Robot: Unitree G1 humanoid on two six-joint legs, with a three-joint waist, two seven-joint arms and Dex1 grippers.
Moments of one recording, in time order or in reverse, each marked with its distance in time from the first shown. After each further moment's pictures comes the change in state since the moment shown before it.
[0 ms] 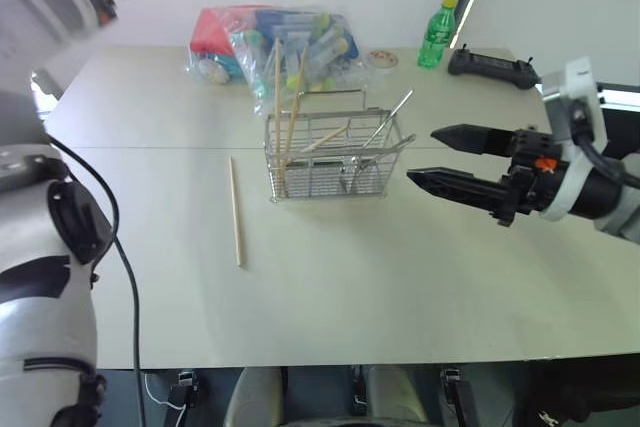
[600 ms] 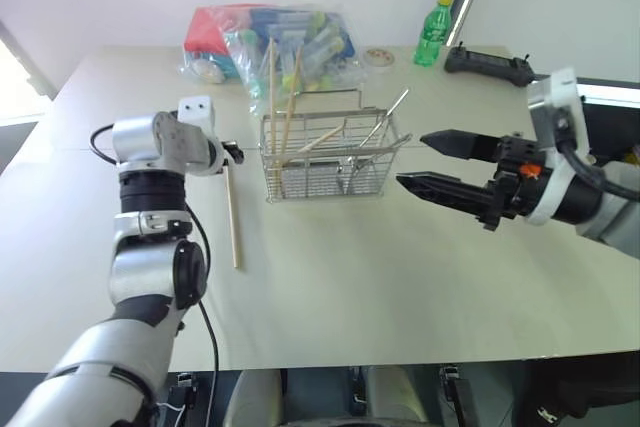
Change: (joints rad) left arm 0.303 -0.440 0.054 -0.327 0.152 0.550 0.441; right arm 0.020 0.044 0.027 -0.033 -0.004 -0.024 -0.031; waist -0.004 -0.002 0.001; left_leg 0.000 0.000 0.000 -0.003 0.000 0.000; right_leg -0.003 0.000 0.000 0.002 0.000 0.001
